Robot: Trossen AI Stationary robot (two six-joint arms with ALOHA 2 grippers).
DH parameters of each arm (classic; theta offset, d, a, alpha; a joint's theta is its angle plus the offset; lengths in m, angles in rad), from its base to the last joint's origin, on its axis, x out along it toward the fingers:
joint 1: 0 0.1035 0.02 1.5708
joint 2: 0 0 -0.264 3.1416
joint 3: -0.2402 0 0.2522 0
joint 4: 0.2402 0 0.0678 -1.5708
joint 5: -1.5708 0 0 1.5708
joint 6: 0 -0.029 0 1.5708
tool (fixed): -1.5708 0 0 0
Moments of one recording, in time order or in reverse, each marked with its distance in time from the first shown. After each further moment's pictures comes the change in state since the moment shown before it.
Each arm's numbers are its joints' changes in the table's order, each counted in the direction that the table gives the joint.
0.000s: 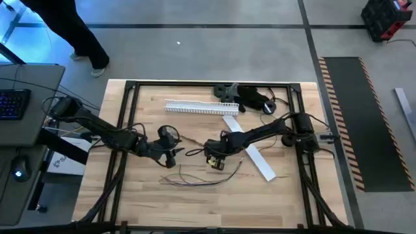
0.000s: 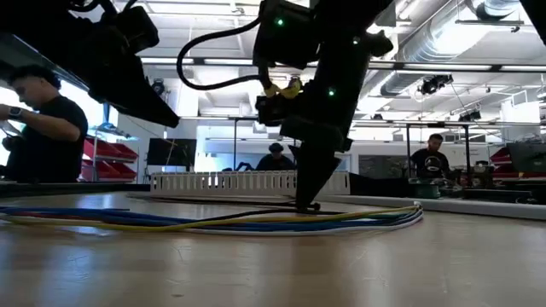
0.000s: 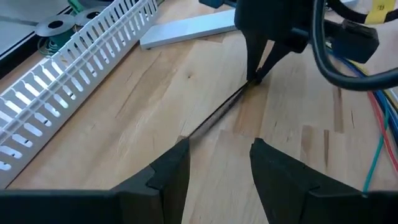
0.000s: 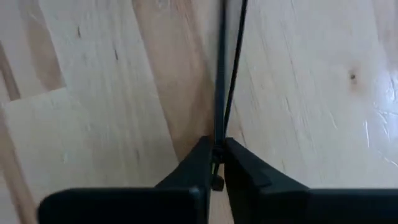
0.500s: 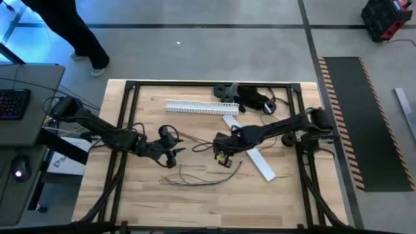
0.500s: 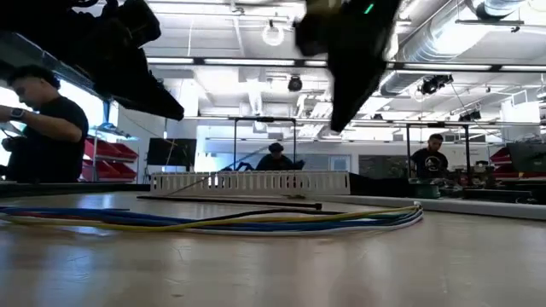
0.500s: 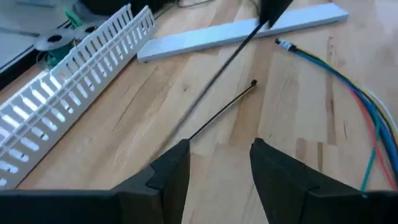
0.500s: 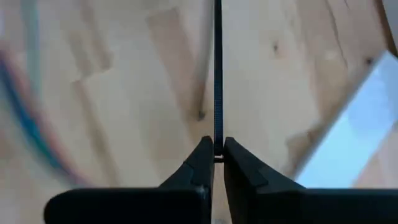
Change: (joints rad) left arm 0.000 0.000 0.000 -0.062 0.005 -0.052; right arm 0.081 0.282 -0.012 0.277 0.015 -0.157
